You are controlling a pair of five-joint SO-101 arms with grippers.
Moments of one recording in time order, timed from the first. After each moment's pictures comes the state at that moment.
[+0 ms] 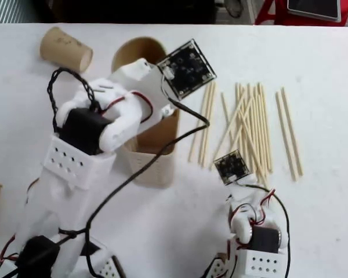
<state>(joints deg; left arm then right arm) 23.2 -20.6 -7.5 75.8 -34.2 3.2 -102.9 96.4 70.6 36.0</state>
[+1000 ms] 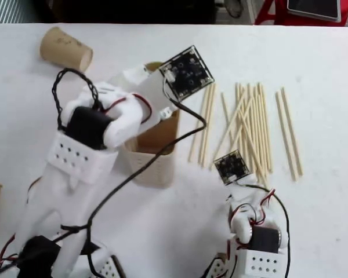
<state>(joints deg) 21.0 -20.6 -0.4 73.7 -35.3 3.2 -102.9 96.4 70.6 36.0</state>
